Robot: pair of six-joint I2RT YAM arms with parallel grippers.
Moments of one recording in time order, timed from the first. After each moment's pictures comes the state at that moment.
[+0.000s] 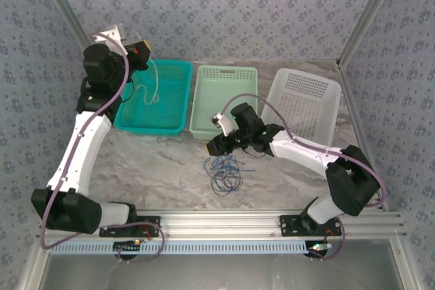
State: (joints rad) left arm -0.14 1.31 1.35 -0.11 0.23 -0.50; right arm 0.74 1.49 0.94 -0.20 -0.57 0.27
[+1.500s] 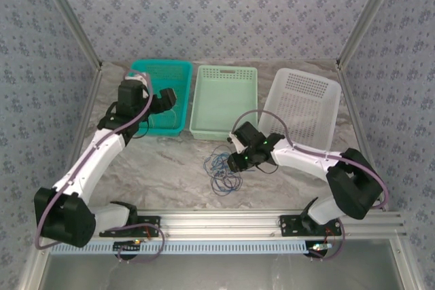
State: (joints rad) left arm -0.29 1.20 1.00 -0.33 0.00 -0.47; right arm 0.79 1.46 0.83 -0.49 -0.20 0.31
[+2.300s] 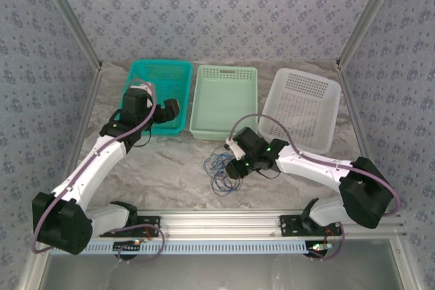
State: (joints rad) left arm -0.33 1.16 0.93 -0.37 0.00 -0.47; right arm 0.85 1.37 0.79 -0.51 -0.22 0.25
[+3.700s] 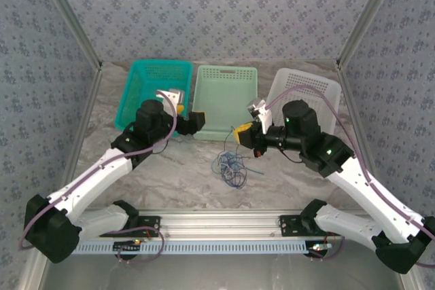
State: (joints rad) left arm -0.61 1.08 0.81 -0.07 0.13 -0.34; right arm 0.71 0.94 1.09 -0.54 -0.46 0.16
